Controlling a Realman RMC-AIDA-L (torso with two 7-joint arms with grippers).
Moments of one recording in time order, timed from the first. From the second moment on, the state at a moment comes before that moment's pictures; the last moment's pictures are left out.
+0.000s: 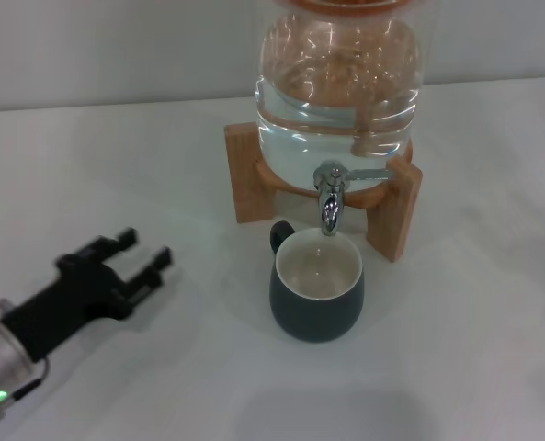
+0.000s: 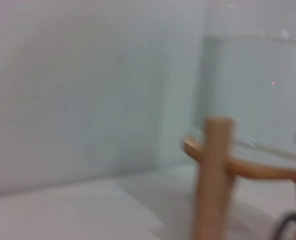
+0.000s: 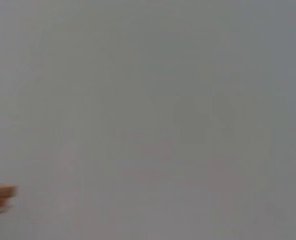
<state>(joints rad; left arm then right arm) -0.38 -2.09 1.20 0.25 -2.04 -1.20 2.34 0.12 2.00 -0.26 -0.61 1.91 1.68 -2.26</state>
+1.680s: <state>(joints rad) -0.31 -2.08 1.13 0.29 -2.52 -1.22 2.45 0.22 2.01 -1.13 -1.25 1.53 1.44 -1.58</state>
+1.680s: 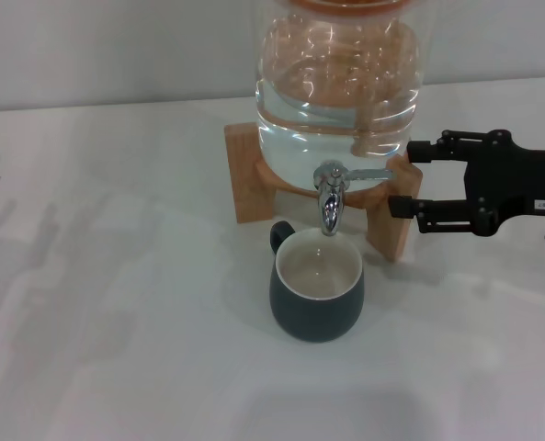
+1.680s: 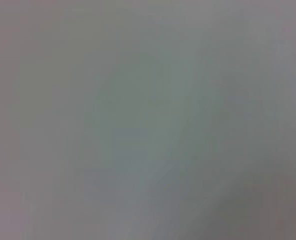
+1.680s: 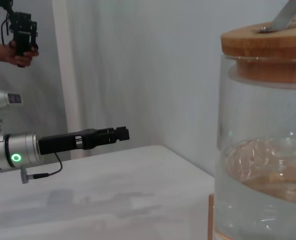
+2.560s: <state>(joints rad) -0.32 -2.08 1.13 0.29 -2.52 -1.21 2.46 0.24 2.01 -1.19 -1.25 1.52 1.51 -1.59</state>
